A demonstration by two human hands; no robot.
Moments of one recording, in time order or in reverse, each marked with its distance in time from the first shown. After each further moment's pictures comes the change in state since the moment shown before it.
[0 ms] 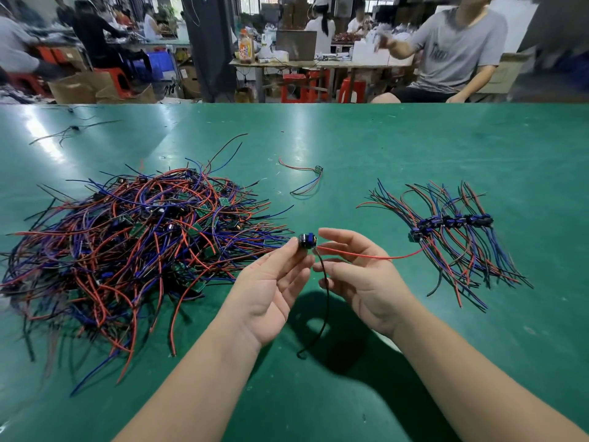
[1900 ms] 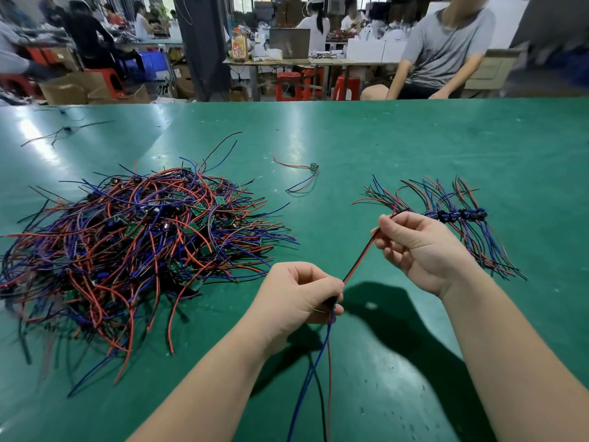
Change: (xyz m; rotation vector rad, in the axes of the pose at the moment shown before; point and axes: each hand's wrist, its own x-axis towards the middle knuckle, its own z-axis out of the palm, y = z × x) left_hand -0.009 -0.021 0.004 0.723 -0.181 0.104; right_hand 0.008 -0.052 -0.050 -0.031 0.308 0.040
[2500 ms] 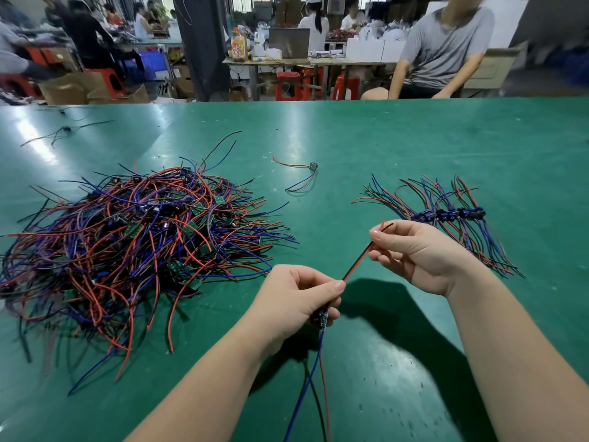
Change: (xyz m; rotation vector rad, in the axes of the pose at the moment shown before) left_hand 0.001 -0.007 -0.003 0.031 -0.020 -0.010; right_hand 0.005 0.002 -0.013 -0.100 -0.087 0.161
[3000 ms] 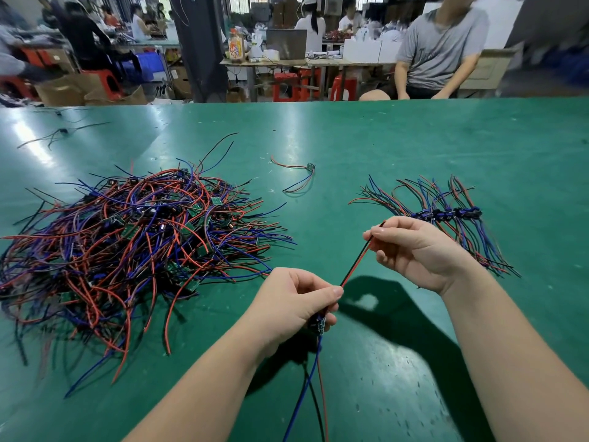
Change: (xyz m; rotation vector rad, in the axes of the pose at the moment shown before) left_hand 0.000 -0.003 -0.001 0.042 -0.029 -0.018; right_hand 0.003 0.001 -0.006 0.082 -0.065 -0.078
